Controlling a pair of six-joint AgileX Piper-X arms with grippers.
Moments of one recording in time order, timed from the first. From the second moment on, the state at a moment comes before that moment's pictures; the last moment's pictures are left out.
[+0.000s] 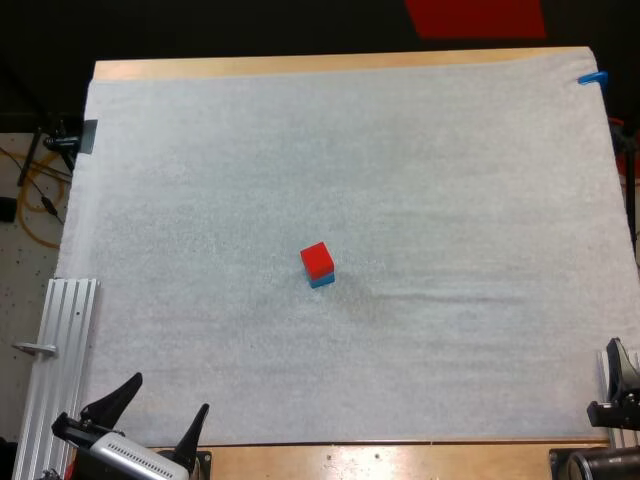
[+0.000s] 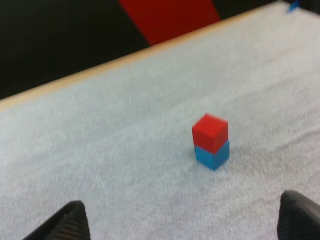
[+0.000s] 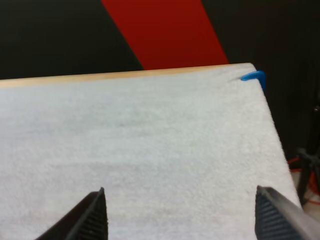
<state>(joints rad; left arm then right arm) -0.01 -0.01 -0.84 1.34 0.33 -1.53 0.11 -0.01 -0.71 1.12 0.05 -1.81</state>
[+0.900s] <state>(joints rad) -0.01 -0.01 -0.51 1.04 0.39 -1.56 0.11 -0.01 -0.53 1.04 -0.04 -1.88</state>
